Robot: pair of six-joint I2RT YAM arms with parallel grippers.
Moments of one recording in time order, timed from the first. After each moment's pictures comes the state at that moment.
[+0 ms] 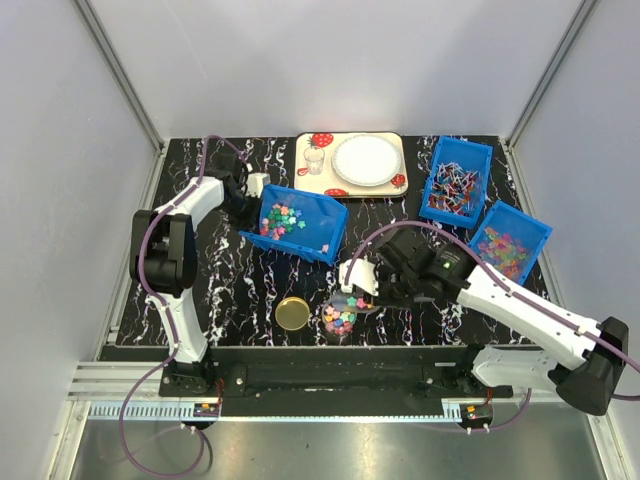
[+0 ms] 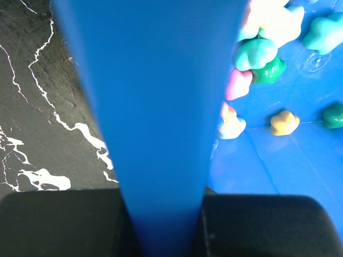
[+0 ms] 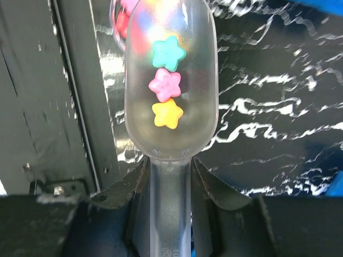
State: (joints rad) left arm -0.13 1.95 1.45 -0.80 0.35 0.15; right arm 0.89 1.15 1.06 -0.97 -0.17 -0.63
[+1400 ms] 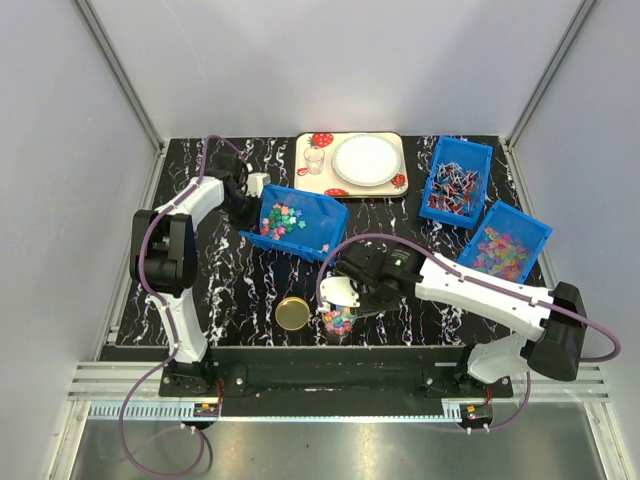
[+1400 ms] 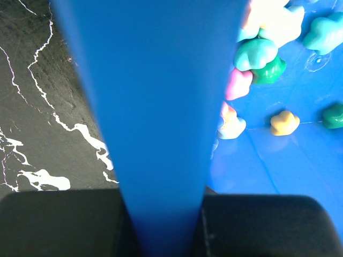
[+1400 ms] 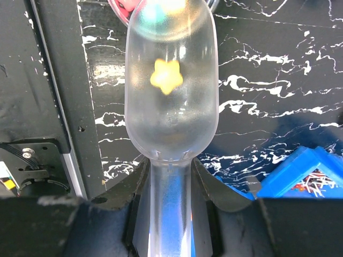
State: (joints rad) left arm -0.13 1.95 1.45 -0.80 0.35 0.15; right arm 1.07 1.39 1.22 -1.16 0.10 -0.66
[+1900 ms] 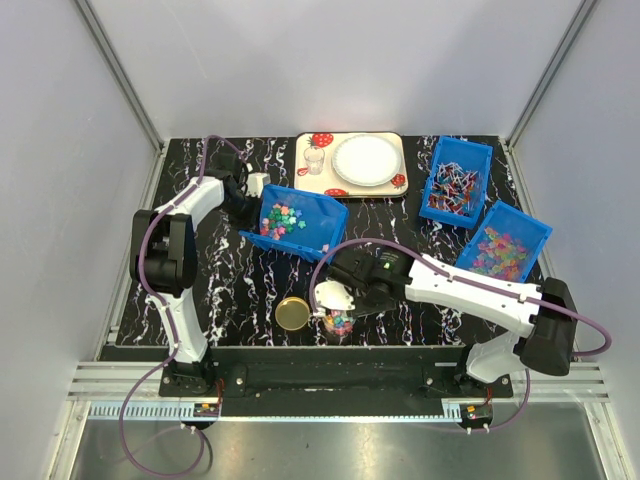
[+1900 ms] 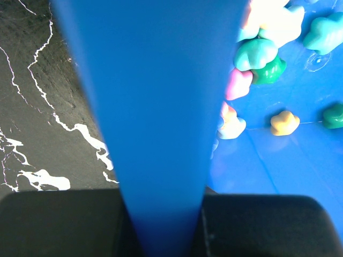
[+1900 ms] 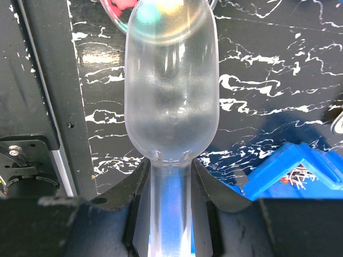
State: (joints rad) left arm -0.13 1.95 1.45 -0.80 0.35 0.15; right arm 1.12 1.45 1.25 -1.17 0.17 -0.66
